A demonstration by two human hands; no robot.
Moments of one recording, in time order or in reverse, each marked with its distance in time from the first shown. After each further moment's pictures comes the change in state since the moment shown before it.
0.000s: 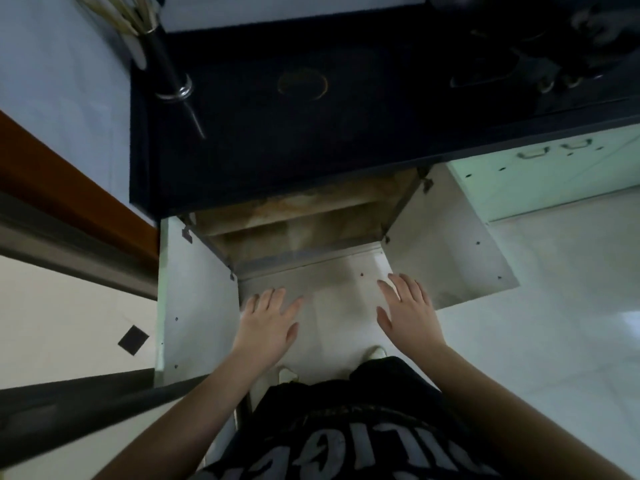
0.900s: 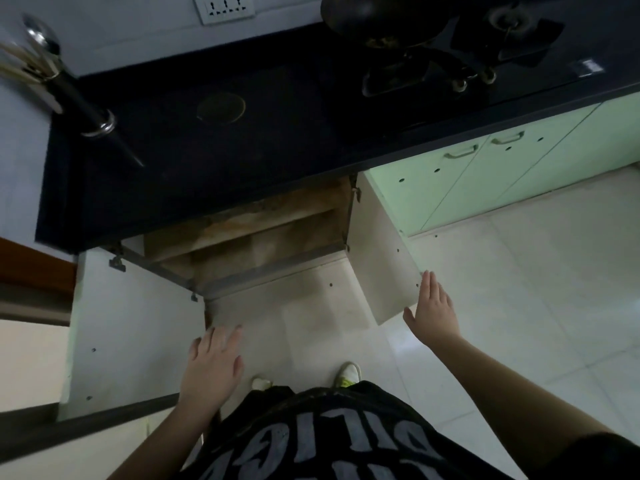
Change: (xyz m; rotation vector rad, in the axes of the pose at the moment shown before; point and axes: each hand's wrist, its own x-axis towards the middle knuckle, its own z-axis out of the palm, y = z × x) left_hand 0.016 0.114 0.031 0.043 -0.007 -0.220; right_hand -0.015 0.259 0.046 0.159 -0.151 0.348
